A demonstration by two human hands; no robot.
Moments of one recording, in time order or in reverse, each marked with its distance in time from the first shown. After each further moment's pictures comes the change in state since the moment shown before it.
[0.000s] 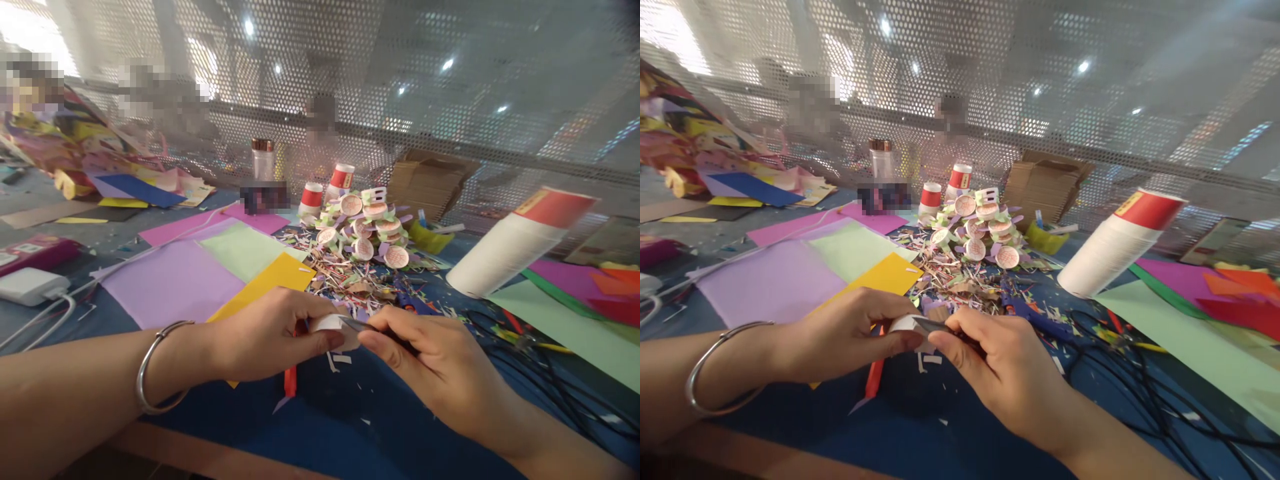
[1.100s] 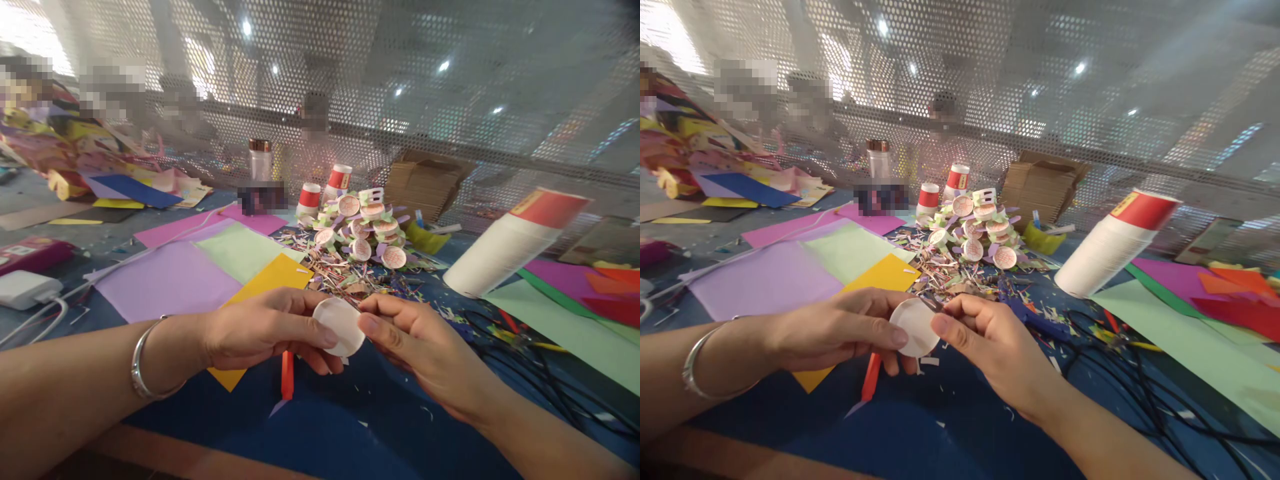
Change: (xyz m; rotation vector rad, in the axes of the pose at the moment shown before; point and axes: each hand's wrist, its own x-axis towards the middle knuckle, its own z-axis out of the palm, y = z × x) left_hand 0.005 -0.001 -0.002 -1.061 -0.231 -0.243; right_hand 0.009 0.009 0.006 0.776 -0.128 0.451
